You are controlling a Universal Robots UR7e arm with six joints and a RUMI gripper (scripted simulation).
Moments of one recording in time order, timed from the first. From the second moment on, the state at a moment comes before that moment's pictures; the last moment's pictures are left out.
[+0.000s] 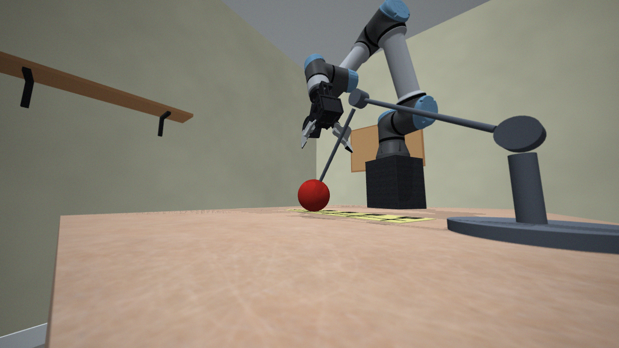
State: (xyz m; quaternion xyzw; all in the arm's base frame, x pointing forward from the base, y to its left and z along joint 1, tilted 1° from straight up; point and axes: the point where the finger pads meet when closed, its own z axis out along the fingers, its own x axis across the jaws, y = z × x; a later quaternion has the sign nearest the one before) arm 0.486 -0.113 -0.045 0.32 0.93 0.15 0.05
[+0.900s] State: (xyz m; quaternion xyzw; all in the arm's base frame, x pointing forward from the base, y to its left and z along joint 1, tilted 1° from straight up) arm 0.474 -0.137 0.011 0.34 0.93 0.14 0.05
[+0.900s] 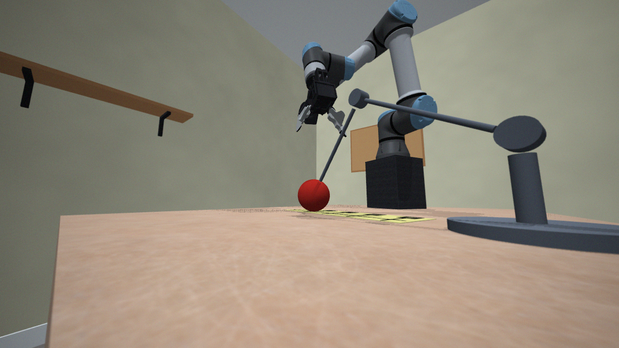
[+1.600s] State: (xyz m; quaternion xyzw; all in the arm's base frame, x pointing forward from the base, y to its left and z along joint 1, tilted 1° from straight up) arm 0.462 -0.158 0.064 0.36 0.92 0.12 0.05
